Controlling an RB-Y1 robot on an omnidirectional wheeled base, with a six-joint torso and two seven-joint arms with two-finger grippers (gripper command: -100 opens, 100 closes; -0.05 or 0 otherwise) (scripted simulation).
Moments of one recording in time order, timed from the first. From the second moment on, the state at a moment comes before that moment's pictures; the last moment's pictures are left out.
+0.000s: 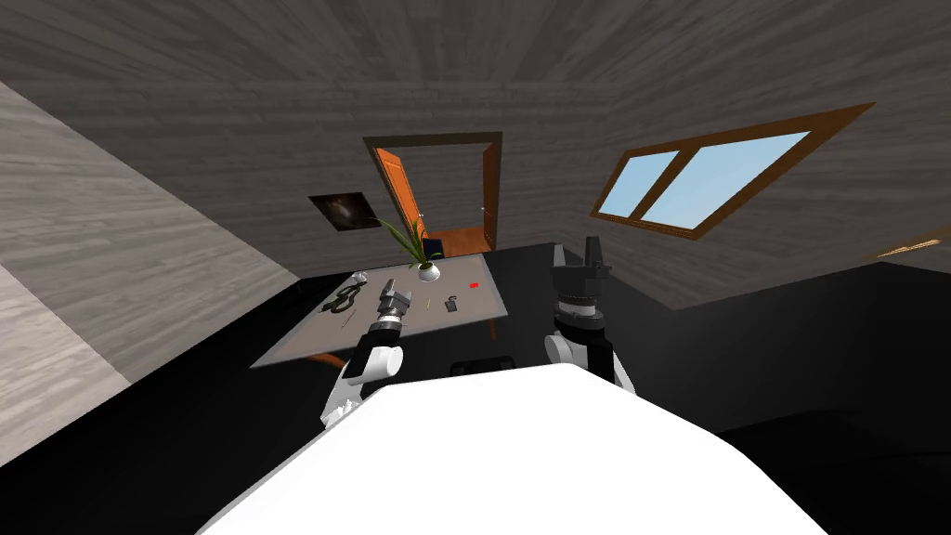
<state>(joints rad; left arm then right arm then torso) 0.39 0.18 0.07 -2.10 0.23 0.05 0.20 0.51 -0.01 0.05 -2.37 0.03 -0.60 -0.10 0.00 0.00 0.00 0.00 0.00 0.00</state>
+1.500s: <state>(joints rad) 0.25 0.26 0.16 -1.84 0.34 0.41 0.24 0.51 -0.01 0.05 -2.37 0.03 -0.60 -0.10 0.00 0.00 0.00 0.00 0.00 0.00</state>
